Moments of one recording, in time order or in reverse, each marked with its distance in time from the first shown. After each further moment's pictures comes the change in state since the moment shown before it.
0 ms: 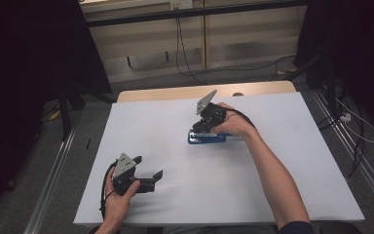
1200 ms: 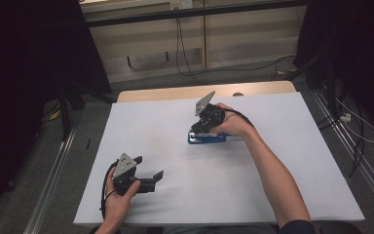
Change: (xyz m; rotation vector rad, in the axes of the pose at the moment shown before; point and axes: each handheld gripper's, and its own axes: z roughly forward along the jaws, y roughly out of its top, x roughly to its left) left arm 0.000 0.000 0.001 0.007 -0.006 0.003; right arm 0.002 0.002 0.003 -0.002 0.007 -0.027
